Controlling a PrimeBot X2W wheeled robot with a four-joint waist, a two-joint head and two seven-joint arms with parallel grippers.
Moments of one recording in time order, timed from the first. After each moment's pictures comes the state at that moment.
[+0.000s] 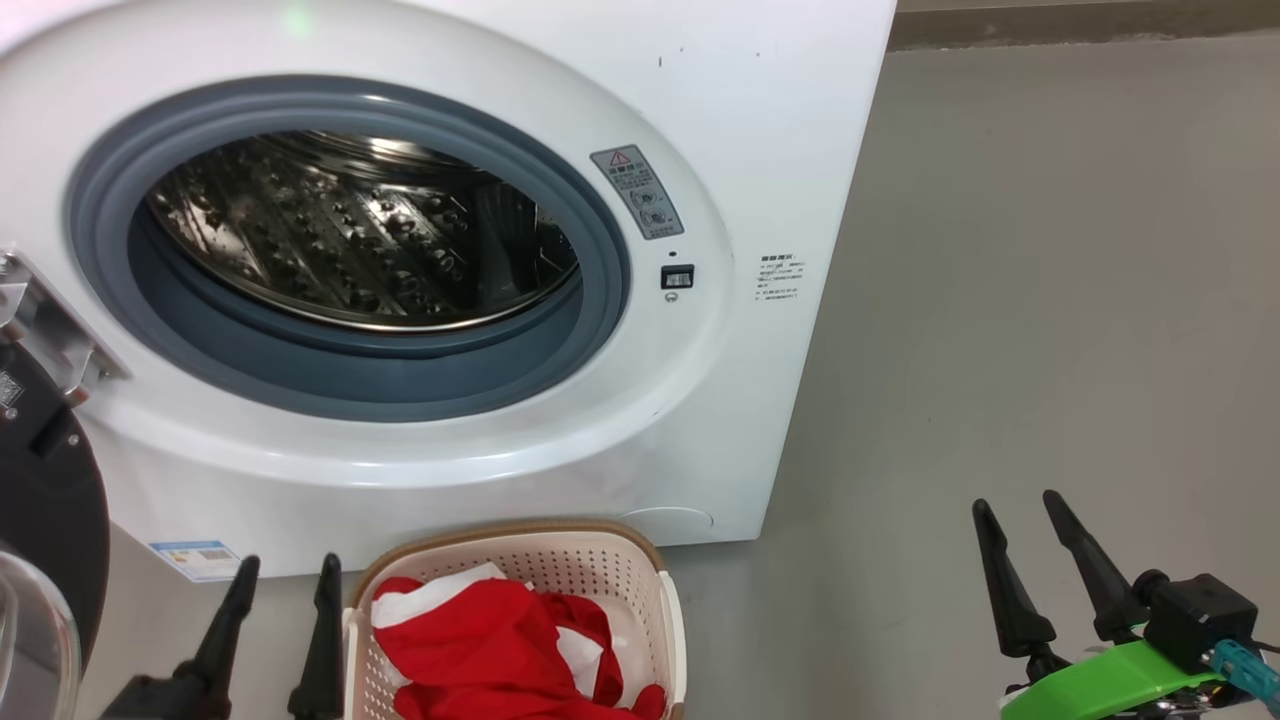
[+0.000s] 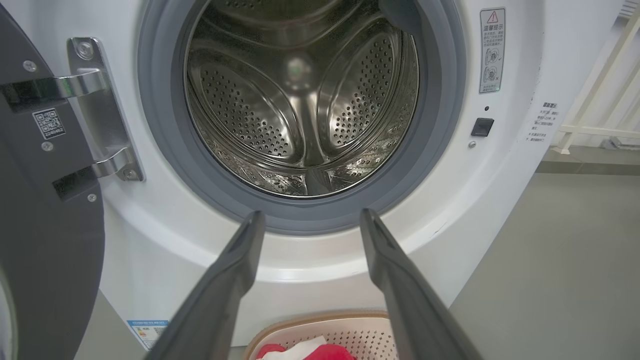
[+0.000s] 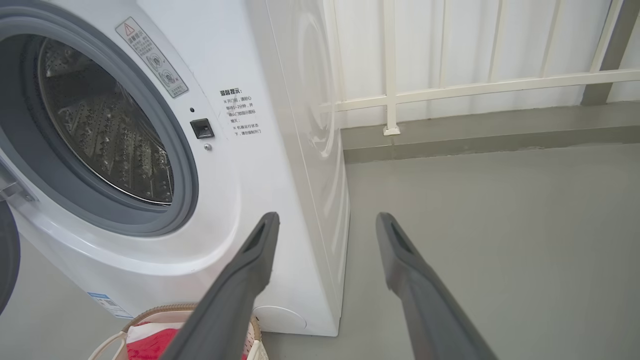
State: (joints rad) left arm 0.00 0.08 0.07 0.20 -0.21 -0.13 -0.26; right arm 0.02 -0.10 0.02 0.22 0.38 0.13 -0.26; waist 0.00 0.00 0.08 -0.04
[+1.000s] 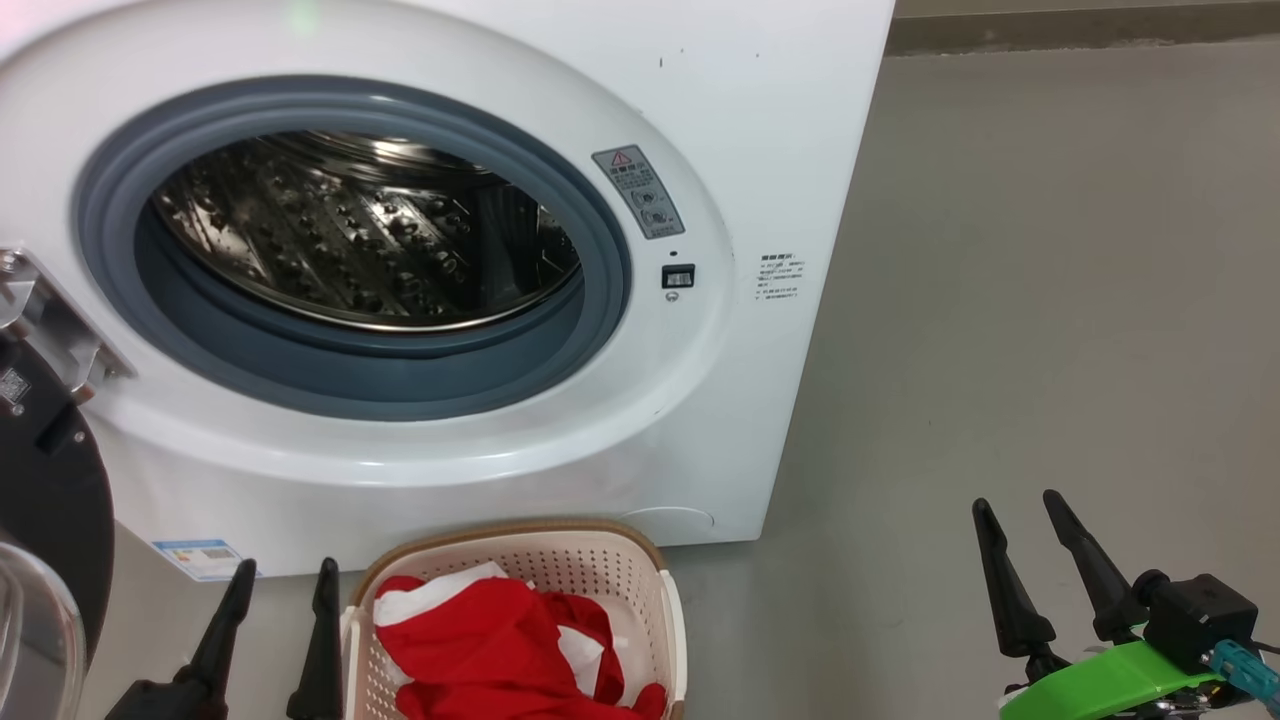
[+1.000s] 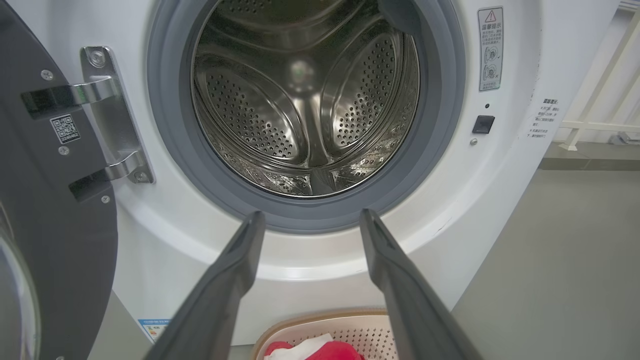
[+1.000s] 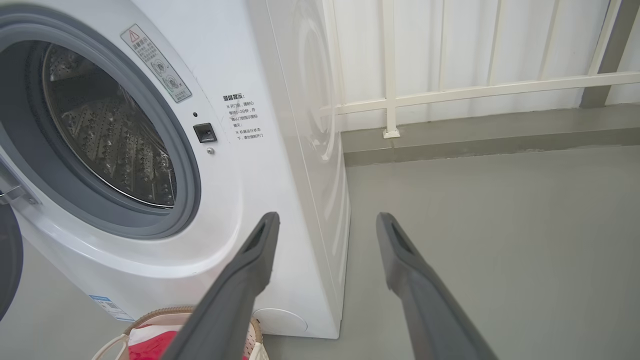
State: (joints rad) left arm 0.01 0.07 0.09 0.19 -0.18 -0.13 -0.26; right arm 0.02 -0.10 0.02 0.22 0.38 0.13 -0.26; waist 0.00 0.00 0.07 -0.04
